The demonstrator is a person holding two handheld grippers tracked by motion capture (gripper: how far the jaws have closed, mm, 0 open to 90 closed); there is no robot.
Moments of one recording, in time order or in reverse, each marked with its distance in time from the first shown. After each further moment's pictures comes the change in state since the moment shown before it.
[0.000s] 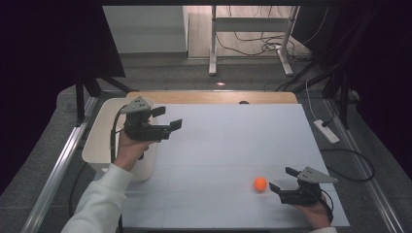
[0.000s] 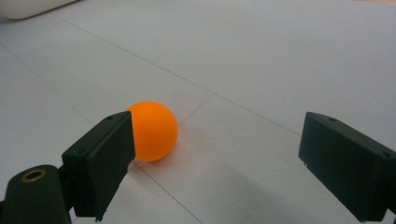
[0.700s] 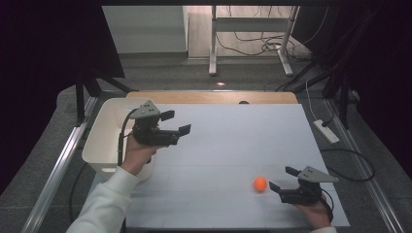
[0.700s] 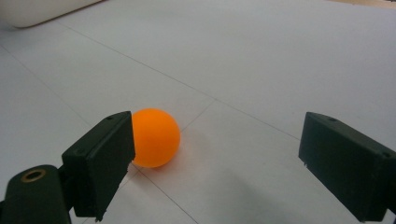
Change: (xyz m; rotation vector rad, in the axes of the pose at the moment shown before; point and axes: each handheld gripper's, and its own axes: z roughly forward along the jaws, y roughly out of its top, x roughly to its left) left arm -0.022 -0.003 0.012 0.009 -0.047 0.036; right arm 0.000 0.002 -0.001 -0.016 0.010 0.013
